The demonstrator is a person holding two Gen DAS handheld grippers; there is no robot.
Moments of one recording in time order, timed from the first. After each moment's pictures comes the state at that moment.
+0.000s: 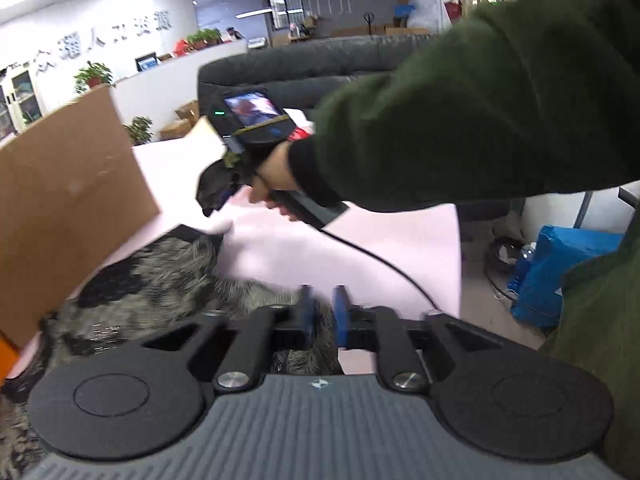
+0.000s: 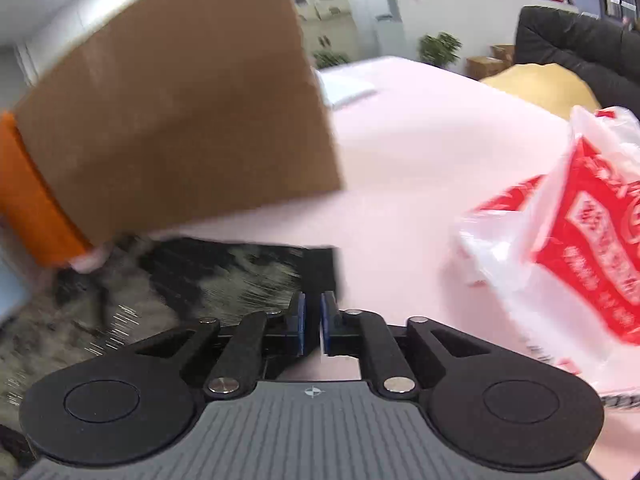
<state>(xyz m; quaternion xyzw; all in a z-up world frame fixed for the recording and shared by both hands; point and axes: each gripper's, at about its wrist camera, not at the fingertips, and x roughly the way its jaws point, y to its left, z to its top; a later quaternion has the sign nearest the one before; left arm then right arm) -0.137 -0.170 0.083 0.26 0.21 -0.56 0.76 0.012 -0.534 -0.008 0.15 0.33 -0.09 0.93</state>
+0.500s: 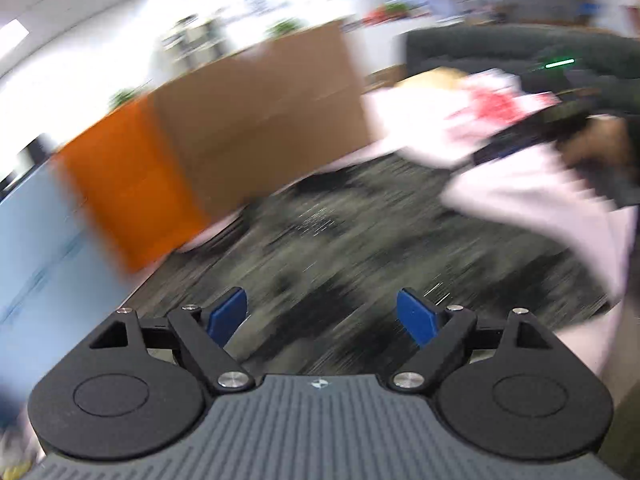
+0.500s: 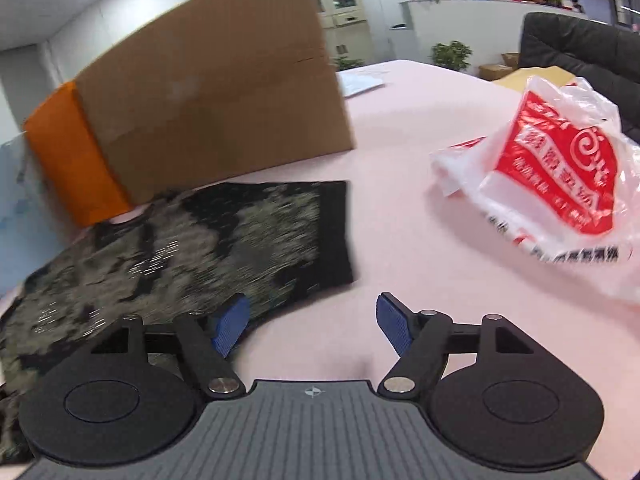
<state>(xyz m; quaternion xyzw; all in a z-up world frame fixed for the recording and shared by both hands) -0.126 0.019 0.072 0.23 0.26 -0.23 0.91 -0.107 -0.473 -0.004 0.16 0.30 -0.02 0.94</state>
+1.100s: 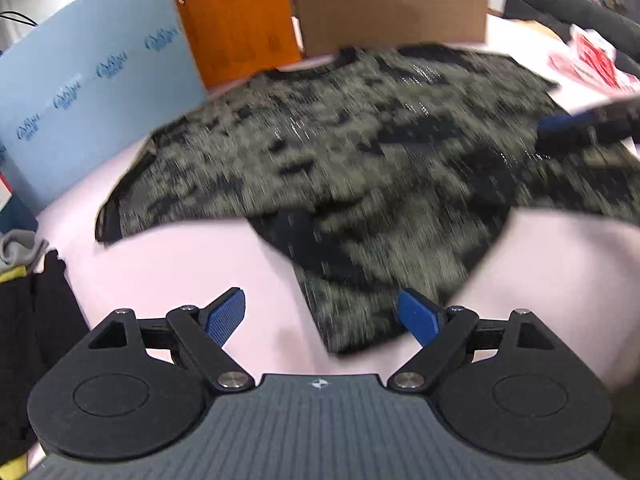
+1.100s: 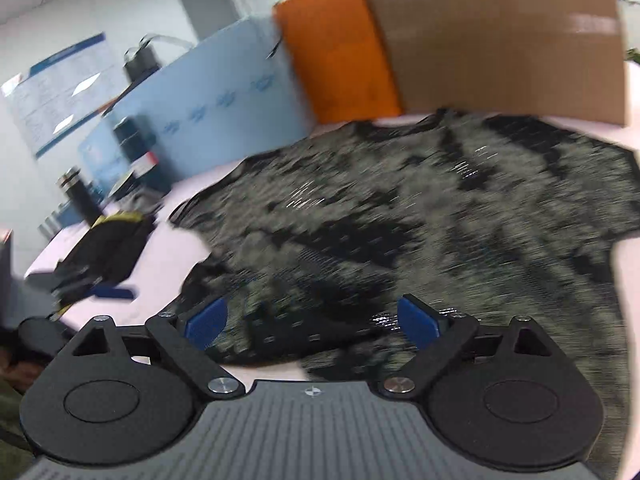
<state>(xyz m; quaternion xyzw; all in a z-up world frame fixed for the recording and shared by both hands) -0.110 0.096 0.008 0.13 0.38 -0.14 0.91 -0.133 -0.265 0.001 0.11 0.34 0.27 0.89</state>
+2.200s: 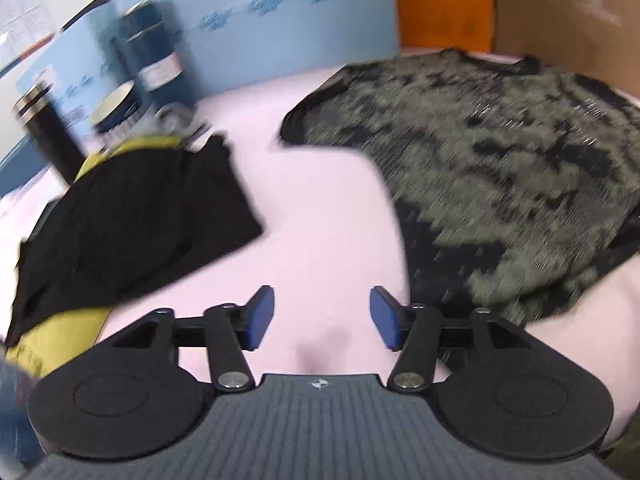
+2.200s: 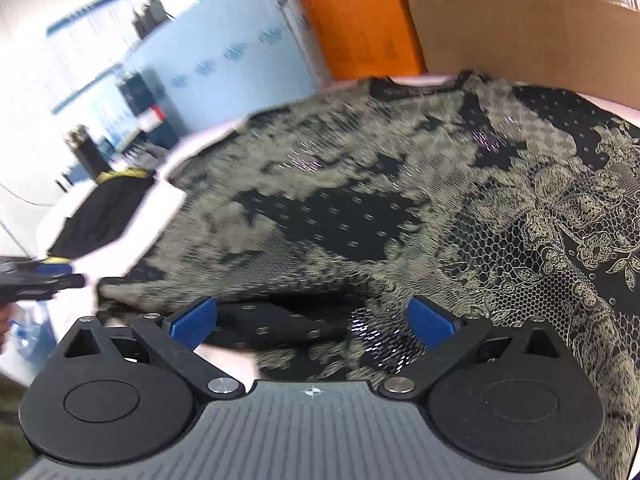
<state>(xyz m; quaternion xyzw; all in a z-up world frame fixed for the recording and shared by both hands) -0.138 0.169 0.023 0.07 0.41 0.05 0.91 -0.110 -0.289 -0.019 0.08 0.38 0.32 0.86</state>
